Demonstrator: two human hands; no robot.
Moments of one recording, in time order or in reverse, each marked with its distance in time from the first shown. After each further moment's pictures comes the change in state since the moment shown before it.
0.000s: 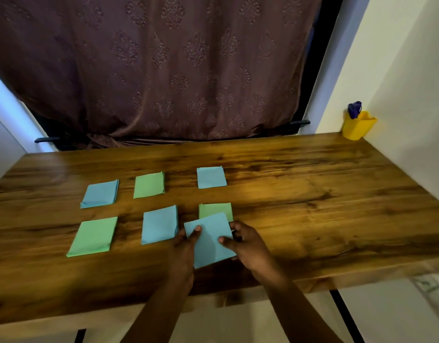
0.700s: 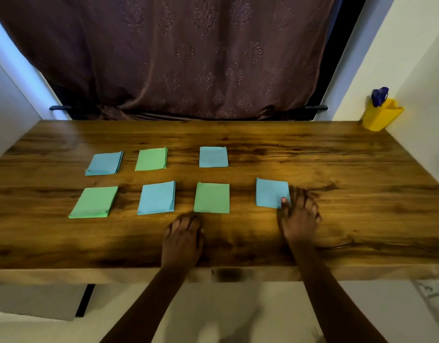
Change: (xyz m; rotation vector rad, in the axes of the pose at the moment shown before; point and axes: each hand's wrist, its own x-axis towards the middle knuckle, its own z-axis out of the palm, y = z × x) left_hand 0.007 -0.067 -0.016 1.405 0.040 0.771; right_hand 0.058 0.079 -0.123 -0.869 0.757 -0.121
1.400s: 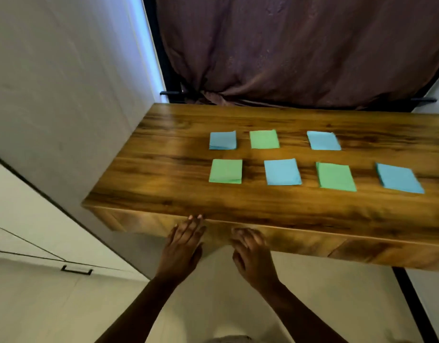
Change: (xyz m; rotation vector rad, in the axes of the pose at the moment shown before) left_hand -0.154 -0.327 -0.051 -0.003 0.001 0.144; right_hand -0.328 -0.237 0.122 0.204 -0.163 -0.941
